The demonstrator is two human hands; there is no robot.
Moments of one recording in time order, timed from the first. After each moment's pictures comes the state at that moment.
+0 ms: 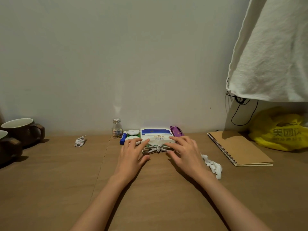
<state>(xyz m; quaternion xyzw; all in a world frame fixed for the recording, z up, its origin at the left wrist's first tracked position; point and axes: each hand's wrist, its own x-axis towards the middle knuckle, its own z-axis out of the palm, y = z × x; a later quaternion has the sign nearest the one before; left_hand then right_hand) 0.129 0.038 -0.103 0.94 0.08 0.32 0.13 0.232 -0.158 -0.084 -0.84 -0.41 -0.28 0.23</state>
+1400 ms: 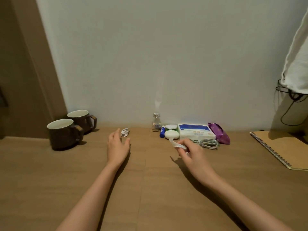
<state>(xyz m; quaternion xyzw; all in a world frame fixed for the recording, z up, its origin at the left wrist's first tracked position) 0.037 0.170 -0.099 0.81 0.36 0.35 0.30 0.129 -0.082 -0.071 -0.77 -0.45 -0.06 0.46</state>
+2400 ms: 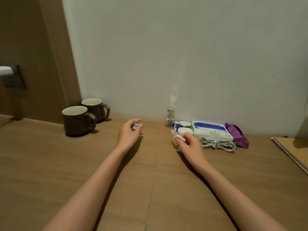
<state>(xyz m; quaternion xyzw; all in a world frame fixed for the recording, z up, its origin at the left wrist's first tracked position) 0.040 0.182 -0.081 0.78 0.29 0.38 0.41 0.151 -0.015 -0.089 -0.76 -0.35 0.03 0.55</state>
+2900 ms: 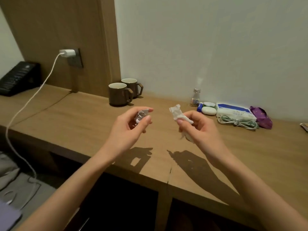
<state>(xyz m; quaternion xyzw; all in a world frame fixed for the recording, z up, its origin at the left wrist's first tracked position) -0.172 0.044 -0.018 0.79 0.20 0.39 0.42 -0.012 -0.081 -0.018 -0.61 -0.50 0.17 0.59</state>
